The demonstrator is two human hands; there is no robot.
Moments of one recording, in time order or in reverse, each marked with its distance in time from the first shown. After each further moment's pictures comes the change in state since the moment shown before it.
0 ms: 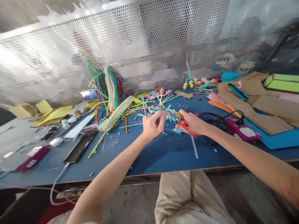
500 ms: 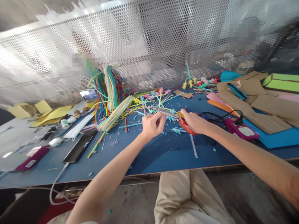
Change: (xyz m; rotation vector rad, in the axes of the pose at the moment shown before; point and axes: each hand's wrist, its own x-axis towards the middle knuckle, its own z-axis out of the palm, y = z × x) left_hand -0.002 -0.004 0.001 0.069 -0.027 0.062; right_hand -0.003 0.012 -0.004 -0.272 0.004 0.034
